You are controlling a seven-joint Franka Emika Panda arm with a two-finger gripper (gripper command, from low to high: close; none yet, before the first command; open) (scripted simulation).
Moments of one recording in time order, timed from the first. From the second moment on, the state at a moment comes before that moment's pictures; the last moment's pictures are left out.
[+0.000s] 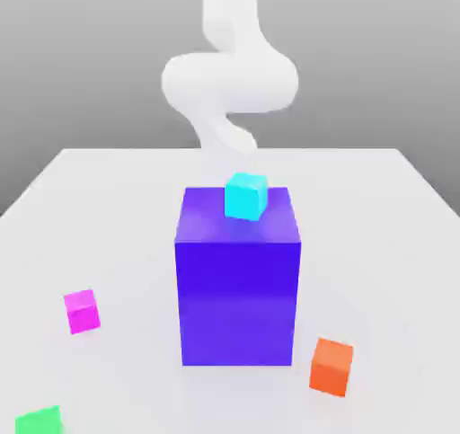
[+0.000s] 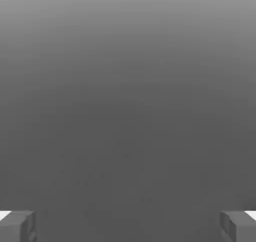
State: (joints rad) arm -0.06 -0.72 -0.01 -2.35 -0.02 2.35 0.86
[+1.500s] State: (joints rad) arm -0.54 0.10 -0.12 -2.70 0.04 2.80 1.24
